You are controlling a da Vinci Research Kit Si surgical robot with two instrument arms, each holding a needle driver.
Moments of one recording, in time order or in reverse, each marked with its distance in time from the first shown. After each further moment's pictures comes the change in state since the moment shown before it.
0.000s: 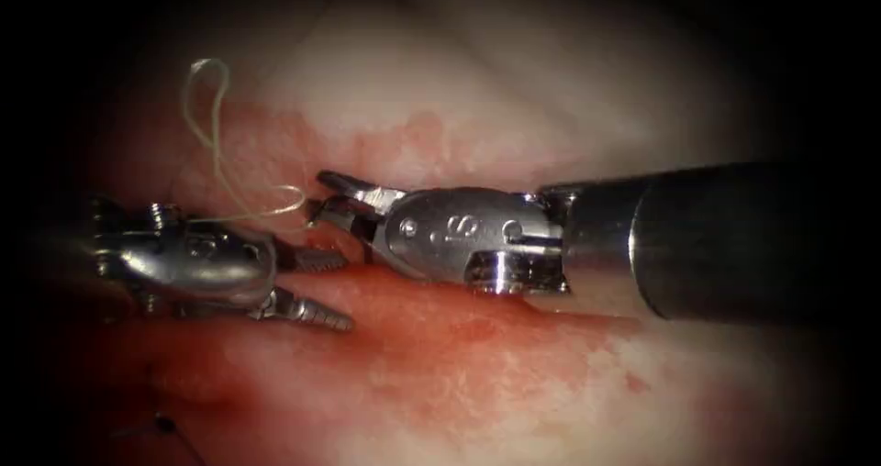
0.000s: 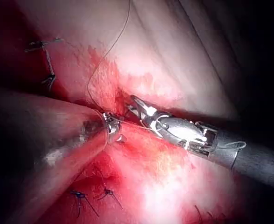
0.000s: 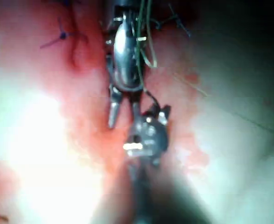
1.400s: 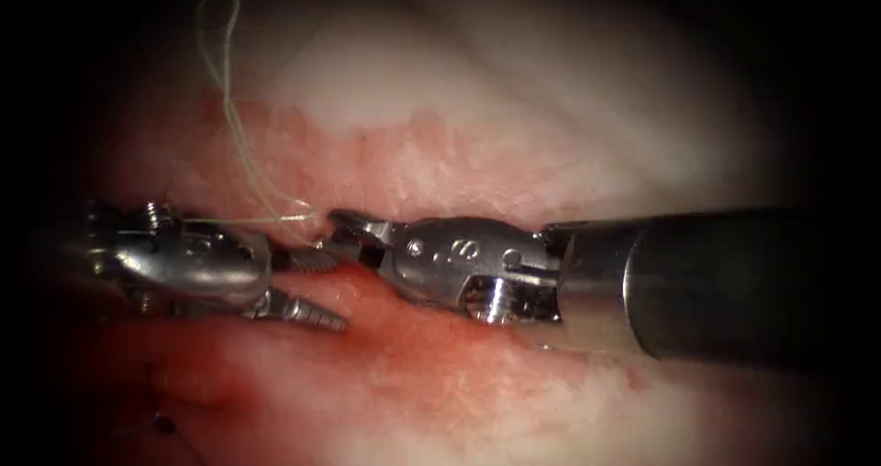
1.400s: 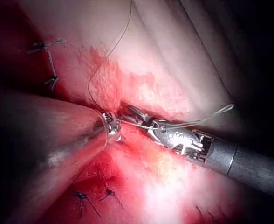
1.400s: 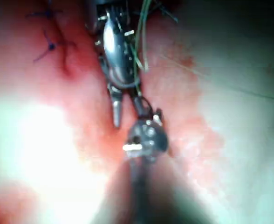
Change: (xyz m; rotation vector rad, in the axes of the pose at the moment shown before) right arm -0.001 0.001 0.000 0.023 -0.061 0.149; left arm 0.000 0.000 0.000 -0.002 -0.012 0.003
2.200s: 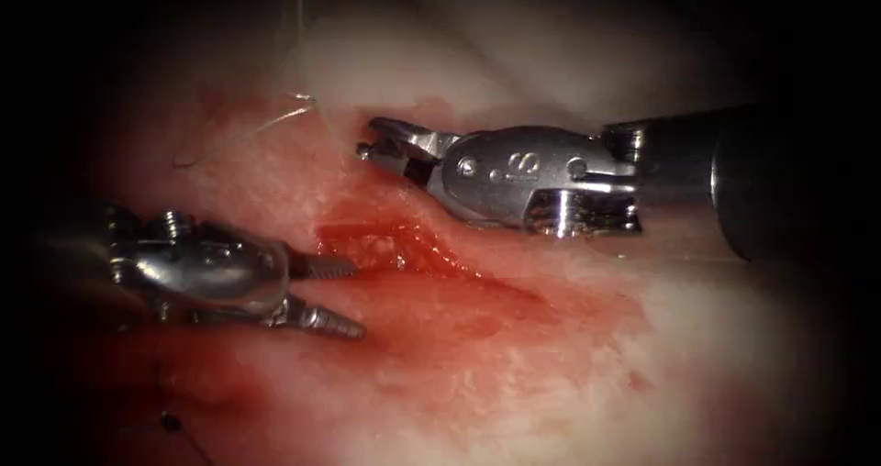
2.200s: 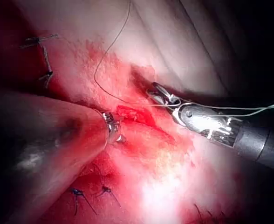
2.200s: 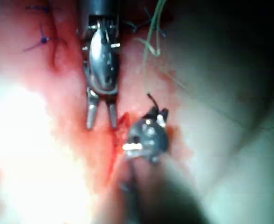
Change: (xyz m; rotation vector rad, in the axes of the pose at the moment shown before) right arm 0.005 0.005 -0.004 -0.210 0.190 -0.143; left arm 0.000 0.001 0.001 0.002 -0.002 0.003
